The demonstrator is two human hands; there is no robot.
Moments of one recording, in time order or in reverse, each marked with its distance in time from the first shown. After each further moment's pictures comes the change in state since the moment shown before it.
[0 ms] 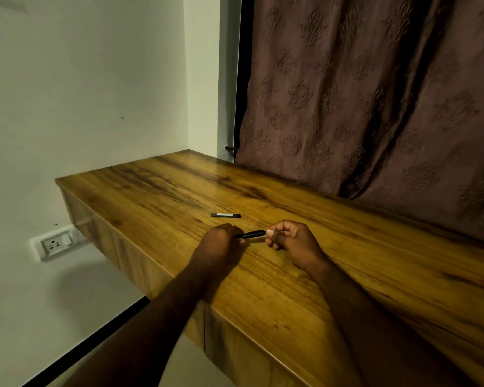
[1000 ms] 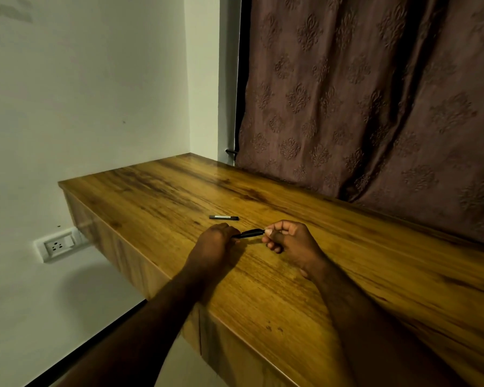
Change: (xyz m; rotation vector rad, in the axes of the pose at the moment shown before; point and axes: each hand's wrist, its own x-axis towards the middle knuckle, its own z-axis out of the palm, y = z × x) left_hand 0.001 0.010 -0.006 -0.002 0.026 0.001; right_hand 0.003 -0.002 -0.007 0.126 -0.025 0.054
